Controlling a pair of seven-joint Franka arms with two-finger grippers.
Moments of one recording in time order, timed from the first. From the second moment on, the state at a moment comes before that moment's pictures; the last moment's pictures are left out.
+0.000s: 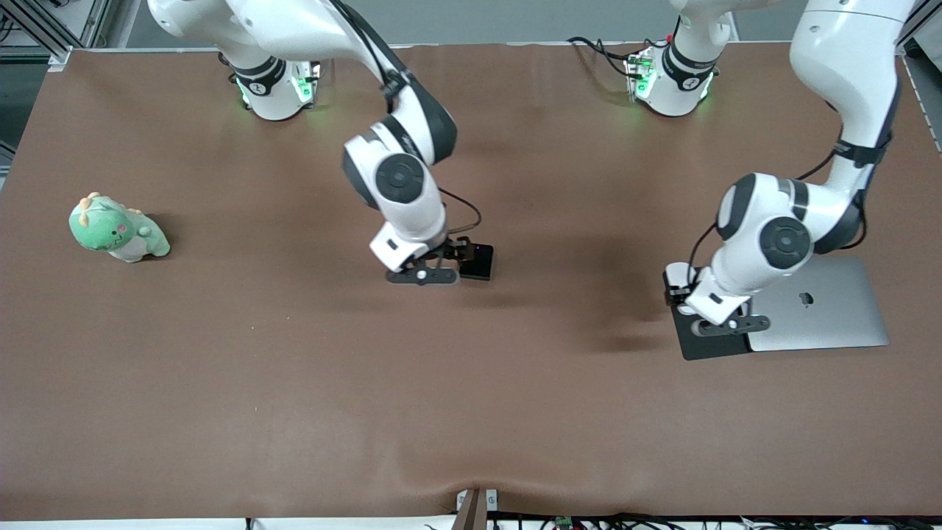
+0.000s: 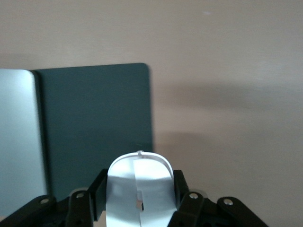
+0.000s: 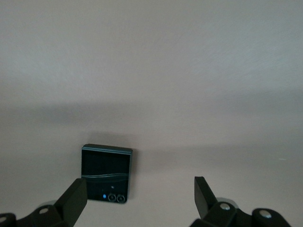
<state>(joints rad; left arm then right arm) 0.14 0.42 -0.28 -1.95 0.19 2.31 -0.31 0.81 0.62 -0.12 -1.58 0.15 2.21 0.66</state>
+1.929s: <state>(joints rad) 0.21 0.59 -0.26 -1.84 0.28 2.37 -0.17 0.94 0.83 -0.12 -1.52 0.17 2.38 0.79</state>
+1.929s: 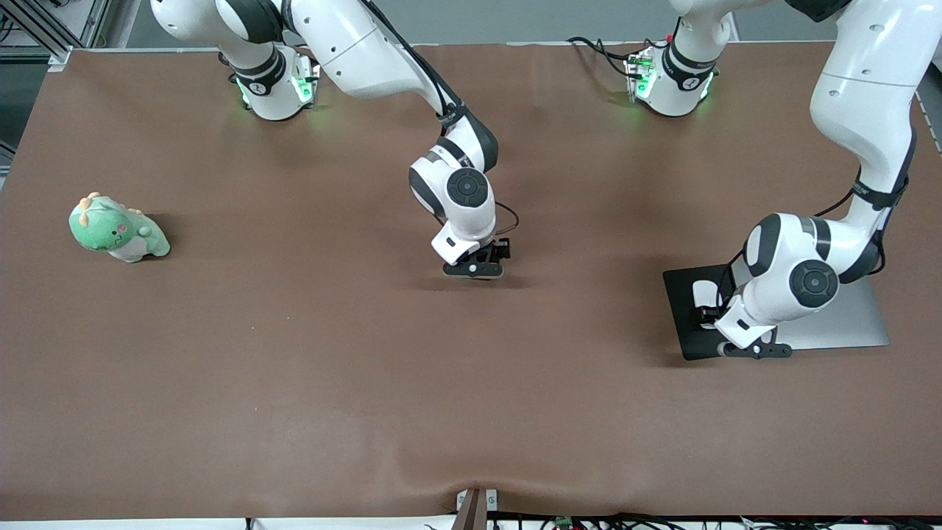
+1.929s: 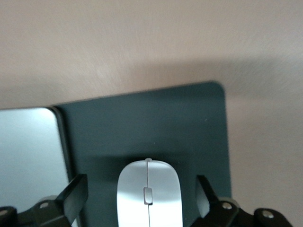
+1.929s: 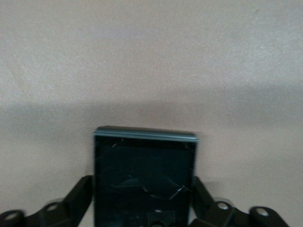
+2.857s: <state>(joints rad) 0.21 0.23 -0.45 -1.87 0.22 2.15 -0.27 0.75 0.66 -0.17 -1.34 0.17 1.86 0.70</state>
